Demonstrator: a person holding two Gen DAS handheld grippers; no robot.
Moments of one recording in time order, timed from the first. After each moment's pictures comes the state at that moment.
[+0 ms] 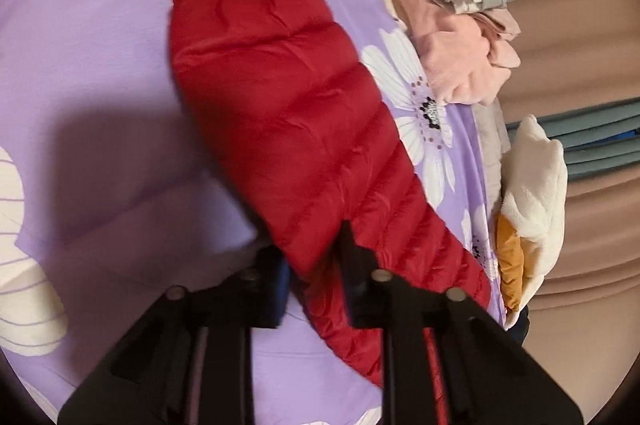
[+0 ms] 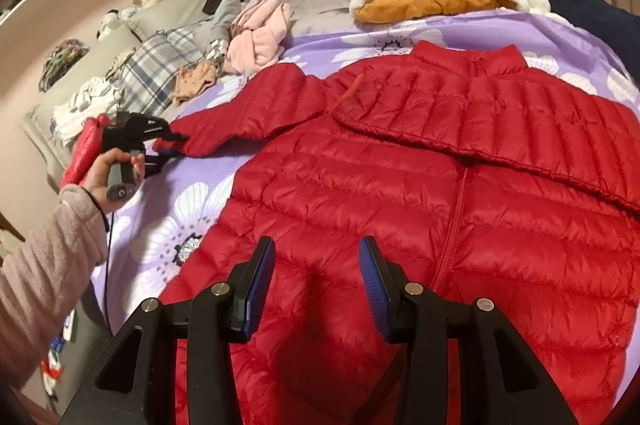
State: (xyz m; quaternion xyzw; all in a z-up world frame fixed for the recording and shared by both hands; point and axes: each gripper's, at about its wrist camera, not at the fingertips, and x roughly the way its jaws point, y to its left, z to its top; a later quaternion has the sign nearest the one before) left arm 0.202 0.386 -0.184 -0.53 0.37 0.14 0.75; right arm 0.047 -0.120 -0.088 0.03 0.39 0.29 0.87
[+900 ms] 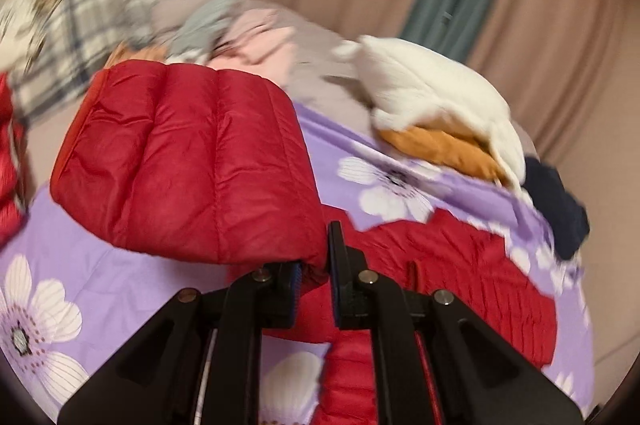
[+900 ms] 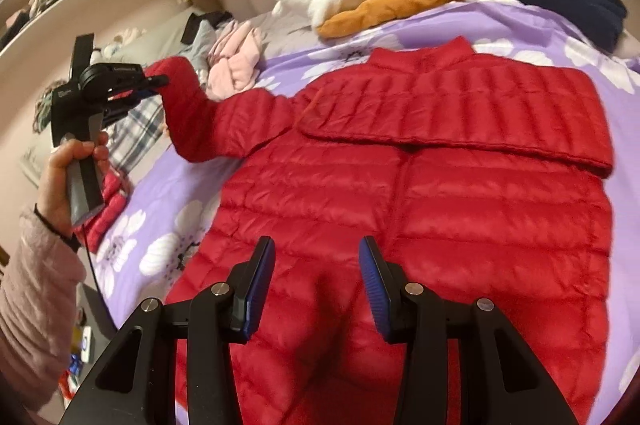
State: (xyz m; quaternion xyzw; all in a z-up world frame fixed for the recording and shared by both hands) left arm 0.190 0.170 -0.015 -0.15 0.32 0.04 0.93; right arm 0.026 -0.174 -0.079 0.10 0.39 0.26 0.88
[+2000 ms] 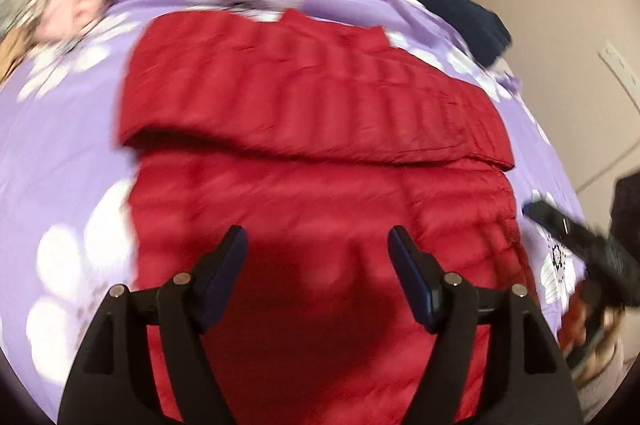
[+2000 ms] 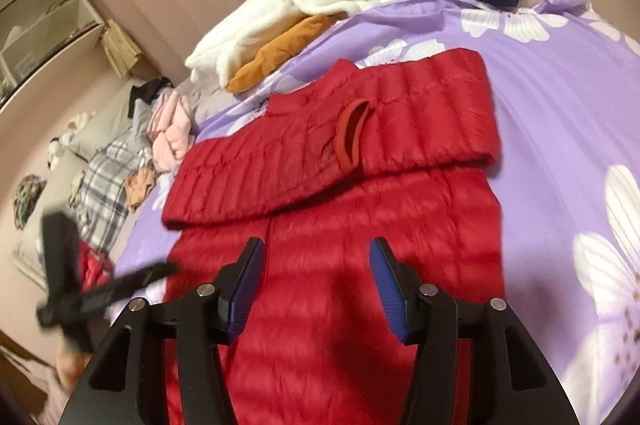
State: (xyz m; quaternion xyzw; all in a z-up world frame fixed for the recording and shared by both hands) left arm 0.116 0.032 -0.111 -0.07 0.47 -0.15 0.87; right arm 0.058 -0.275 -0.086 0.21 0.38 0.16 0.89
